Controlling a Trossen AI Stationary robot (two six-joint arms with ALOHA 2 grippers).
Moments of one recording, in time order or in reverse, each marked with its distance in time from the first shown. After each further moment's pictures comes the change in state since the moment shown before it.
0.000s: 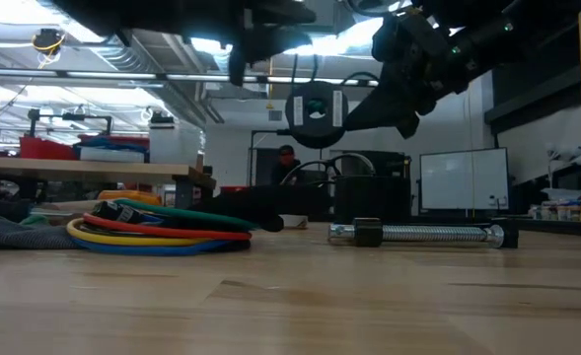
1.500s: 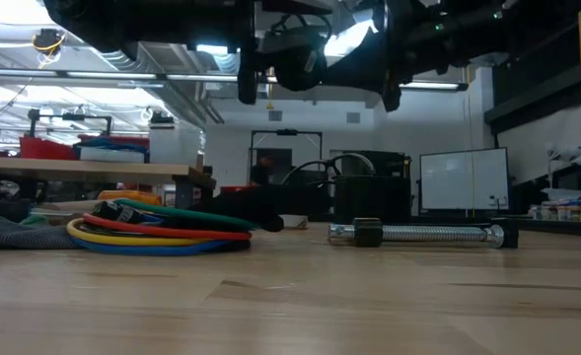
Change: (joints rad) left arm -0.057 0.151 0.002 0.211 0.008 -0.315; right arm -0.001 0.001 -0.001 0.290 0.108 -0.018
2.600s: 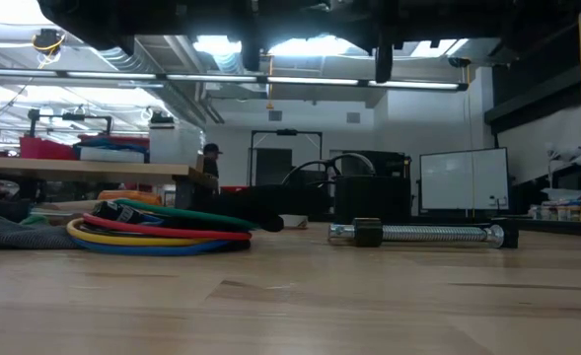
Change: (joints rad) left arm -0.051 0.002 -0.001 0.063 0.007 0.540; right arm 0.000 -0.003 0.004 0.257 0.033 0.043
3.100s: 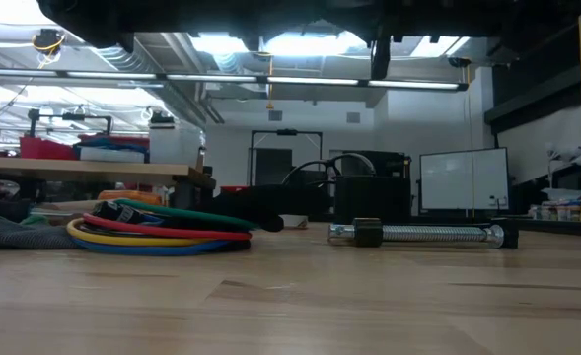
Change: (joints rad) left arm -0.010 -0.001 0.001 0.000 -0.008 0.304; right arm 0.003 0.003 -0.003 0.066 -0.063 0.081
